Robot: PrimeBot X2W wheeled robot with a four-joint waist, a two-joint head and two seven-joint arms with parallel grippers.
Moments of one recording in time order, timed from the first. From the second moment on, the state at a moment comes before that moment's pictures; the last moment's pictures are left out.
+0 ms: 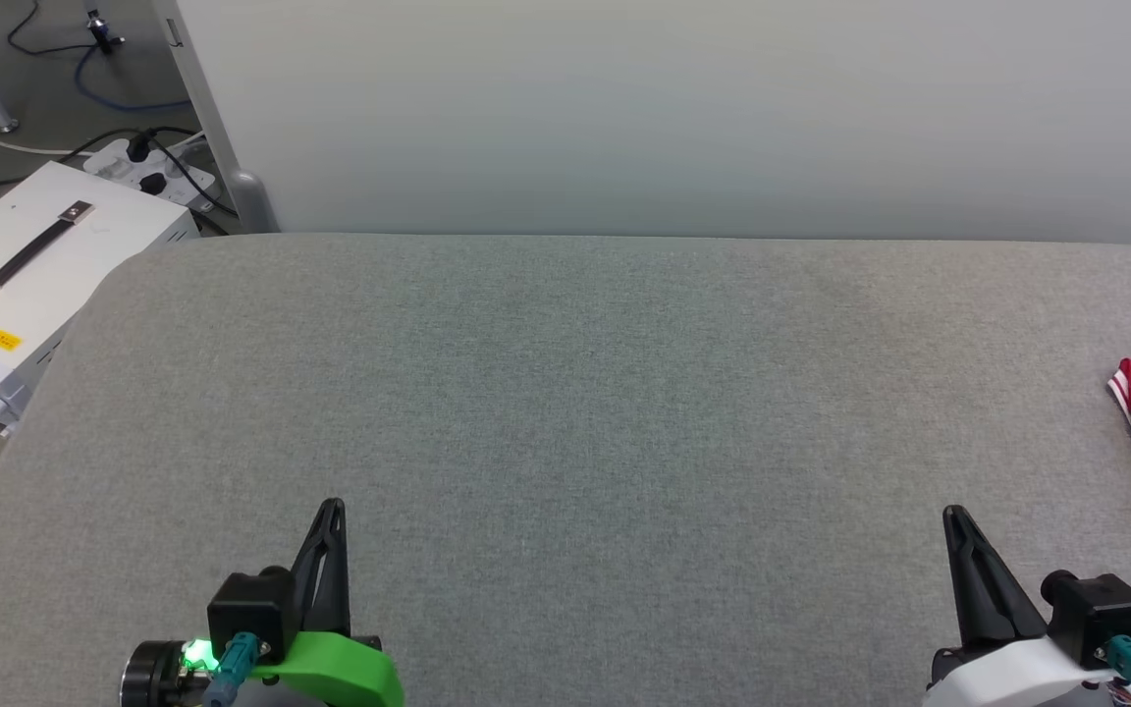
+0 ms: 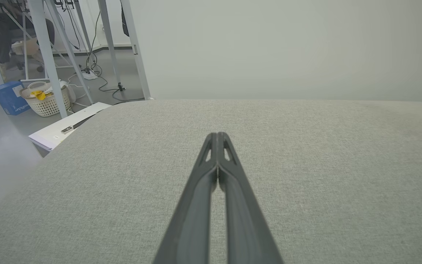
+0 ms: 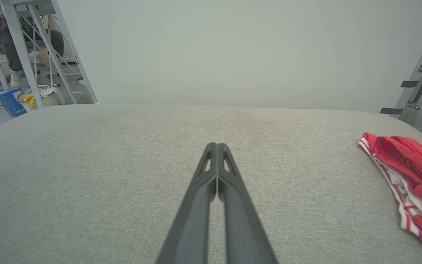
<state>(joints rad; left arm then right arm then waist) 0.07 0.07 -0.06 0.10 -0.08 -0.02 -0.19 0.12 -0.05 -0.02 0.05 0.11 0.13 -0.19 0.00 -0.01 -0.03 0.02</state>
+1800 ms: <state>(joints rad) 0.04 0.06 -0.03 0.04 -0.03 -0.01 -0.08 0.06 -0.05 -0.01 0.02 0.05 0.13 -0.08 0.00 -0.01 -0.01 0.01</state>
